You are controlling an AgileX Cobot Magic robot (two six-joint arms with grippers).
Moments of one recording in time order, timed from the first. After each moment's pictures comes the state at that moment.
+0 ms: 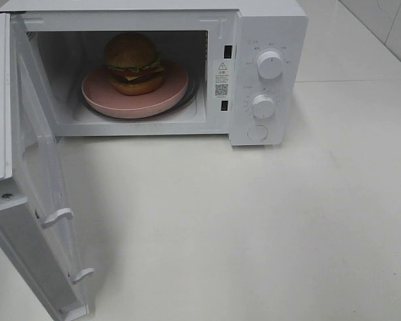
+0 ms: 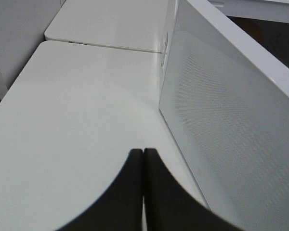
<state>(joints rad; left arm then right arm) 0.03 0.31 -0.49 -0.03 0.69 -0.05 0.12 0.00 -0.51 -0.16 1.02 0.19</state>
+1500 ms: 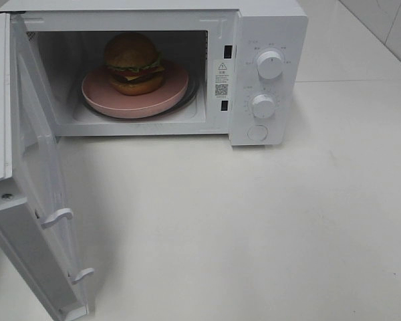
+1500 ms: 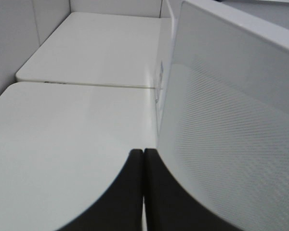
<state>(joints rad) 0.03 0.92 -0.14 0.18 -0.46 -0.20 0.12 0.00 -0.51 -0.16 1.02 0.19</state>
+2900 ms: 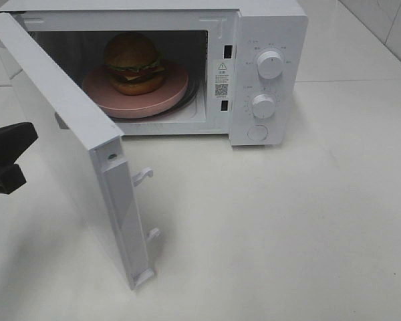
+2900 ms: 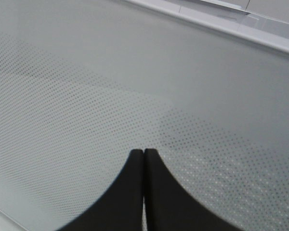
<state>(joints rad) -0.23 1.49 -0.14 0.33 -1.16 -0.34 0.12 0.00 -0.51 -0.16 1.02 0.19</state>
